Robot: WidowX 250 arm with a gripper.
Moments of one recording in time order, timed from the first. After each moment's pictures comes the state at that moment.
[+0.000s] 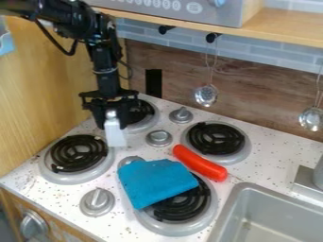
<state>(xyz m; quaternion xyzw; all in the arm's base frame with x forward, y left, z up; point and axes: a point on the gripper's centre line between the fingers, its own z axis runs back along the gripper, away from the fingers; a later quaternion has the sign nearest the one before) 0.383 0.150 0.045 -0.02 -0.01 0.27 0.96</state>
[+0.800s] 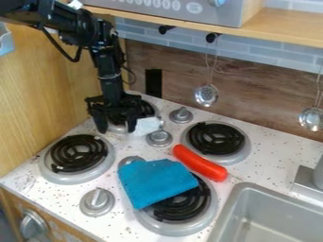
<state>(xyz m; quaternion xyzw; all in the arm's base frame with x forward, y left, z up) 0.392 0.150 0.034 -0.04 -0.01 0.25 0.97</state>
